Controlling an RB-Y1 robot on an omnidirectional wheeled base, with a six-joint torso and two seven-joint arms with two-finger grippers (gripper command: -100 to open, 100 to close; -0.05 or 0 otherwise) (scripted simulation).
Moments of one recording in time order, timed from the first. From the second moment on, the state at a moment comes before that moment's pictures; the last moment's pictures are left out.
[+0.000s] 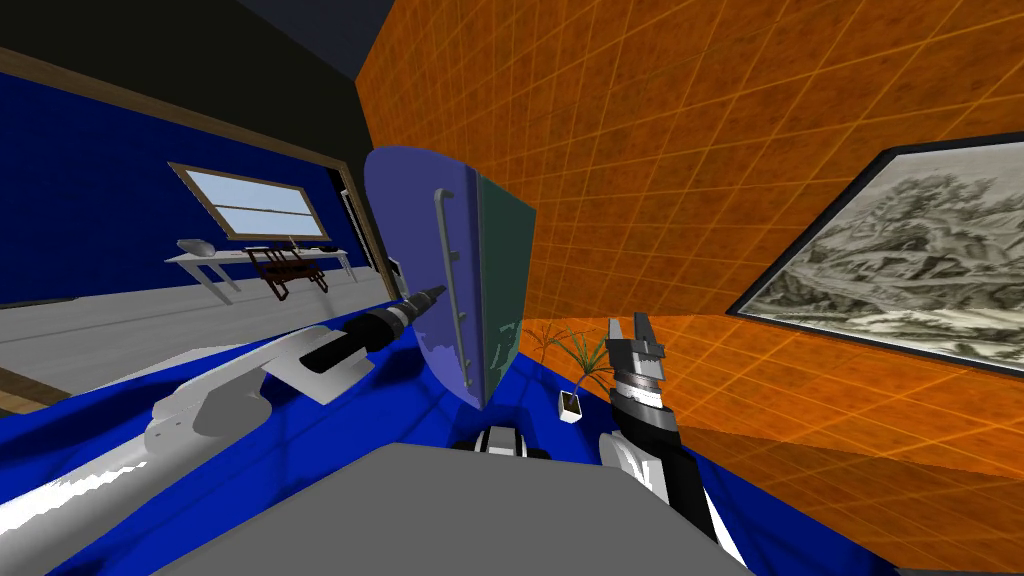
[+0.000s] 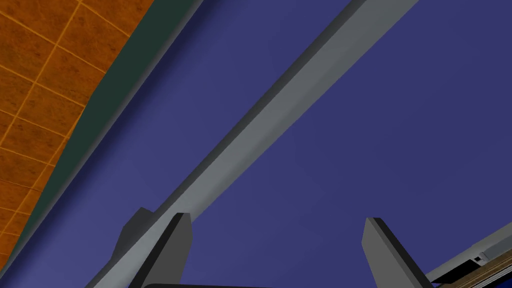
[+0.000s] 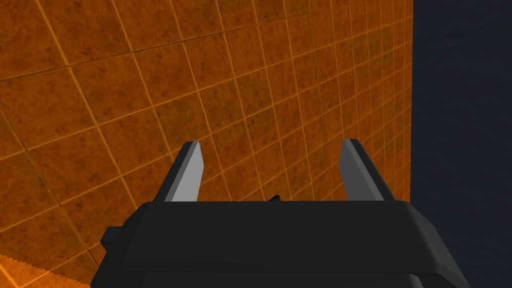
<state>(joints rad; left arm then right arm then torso) 0.19 0.98 0.07 -2.46 0.03 0.67 0.12 0.52 -0.01 0.00 -2.34 -0.08 -0.48 0.08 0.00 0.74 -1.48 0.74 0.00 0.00</state>
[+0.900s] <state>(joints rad) 0.17 1.08 0.08 -2.59 0.05 0.80 0.15 0.52 -0.01 0.00 -2.34 -0.08 -0.48 0.08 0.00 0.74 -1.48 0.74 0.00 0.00</state>
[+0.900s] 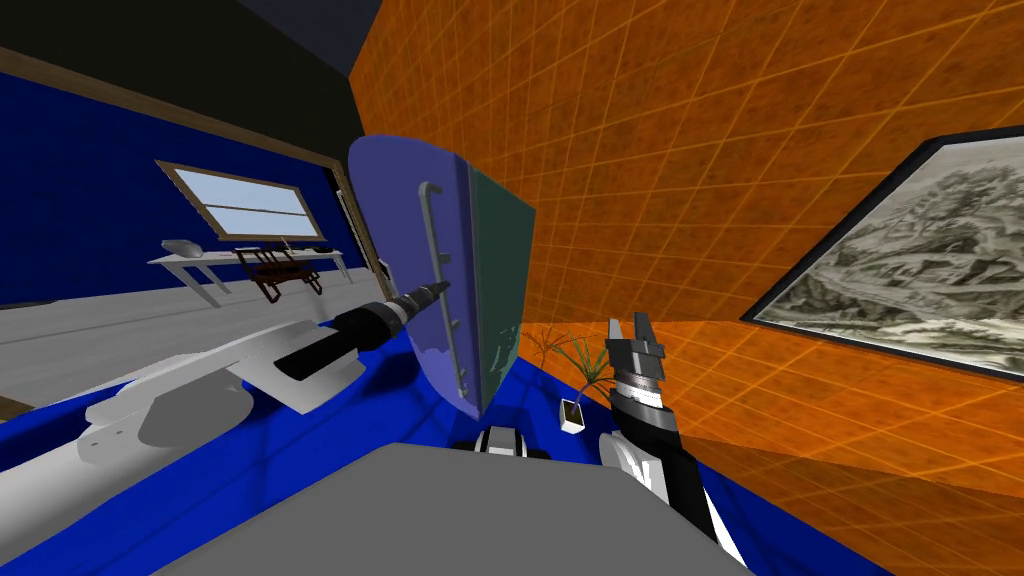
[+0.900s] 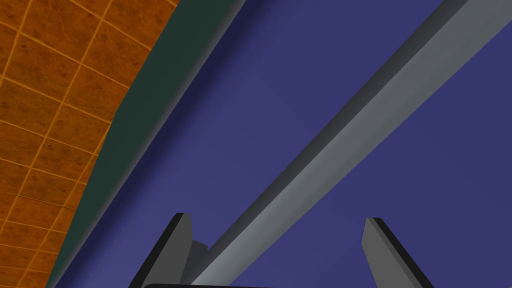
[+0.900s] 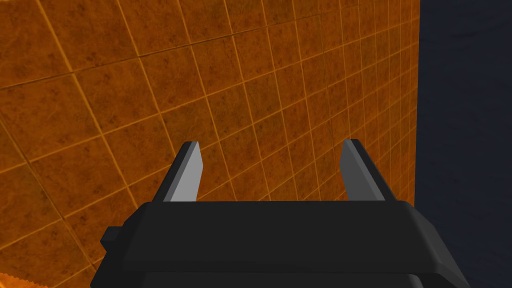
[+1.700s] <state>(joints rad) 0.16 1.13 0.04 -2.61 0.08 0.71 0.15 0.52 -0.01 0.00 -2.34 -0.08 -0.48 0.08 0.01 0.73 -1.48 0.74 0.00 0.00</state>
